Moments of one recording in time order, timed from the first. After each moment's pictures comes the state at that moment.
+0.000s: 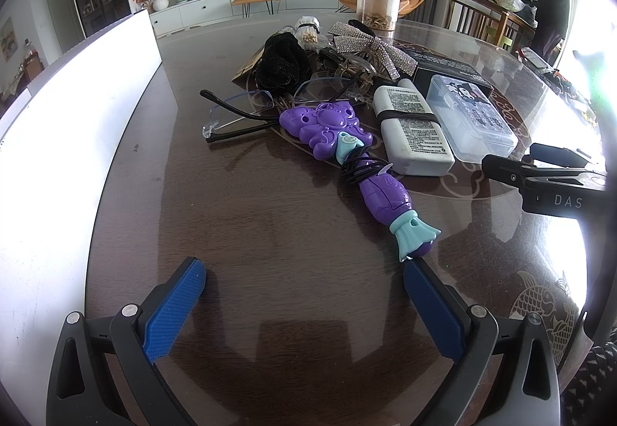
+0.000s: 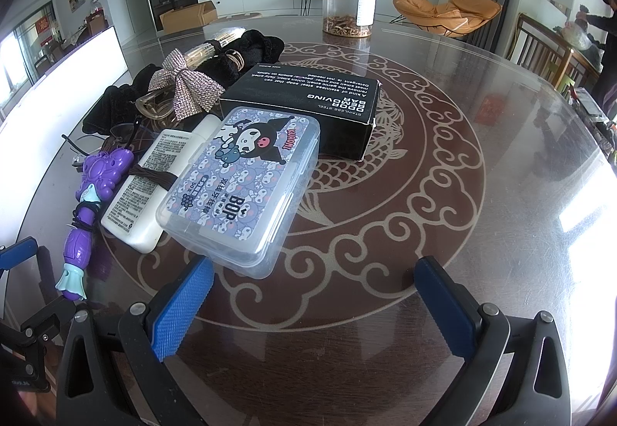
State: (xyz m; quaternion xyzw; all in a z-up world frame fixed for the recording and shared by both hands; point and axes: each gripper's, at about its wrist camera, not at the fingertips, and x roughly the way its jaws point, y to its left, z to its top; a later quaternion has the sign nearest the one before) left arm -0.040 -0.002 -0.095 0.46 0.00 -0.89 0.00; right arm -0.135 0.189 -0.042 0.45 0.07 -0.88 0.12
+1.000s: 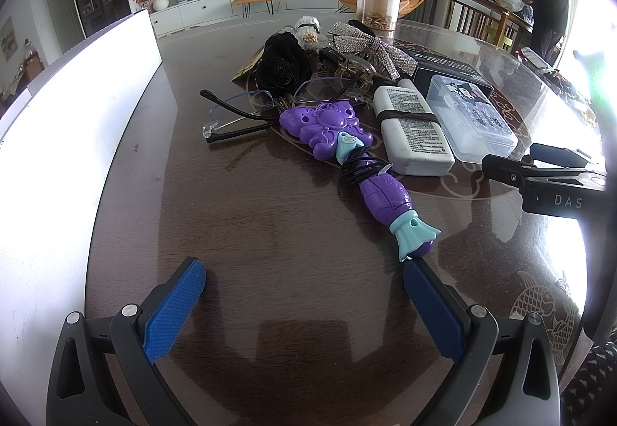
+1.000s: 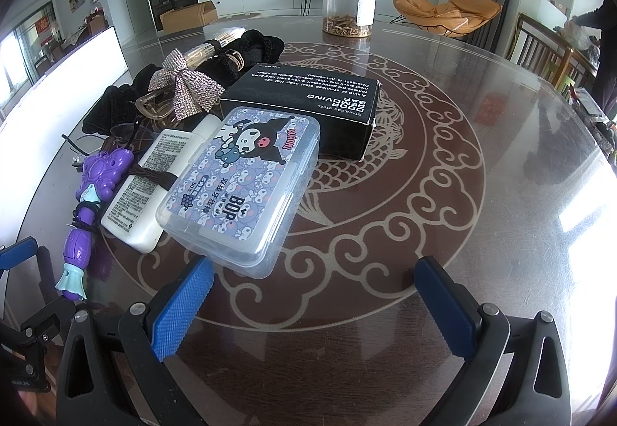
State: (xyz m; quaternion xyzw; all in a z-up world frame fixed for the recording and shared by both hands) left arm -0.040 -0.003 -0.095 0.46 0.00 -0.89 0.00; right arm -0.135 0.189 -0.043 0.45 0.07 -0.88 0.12
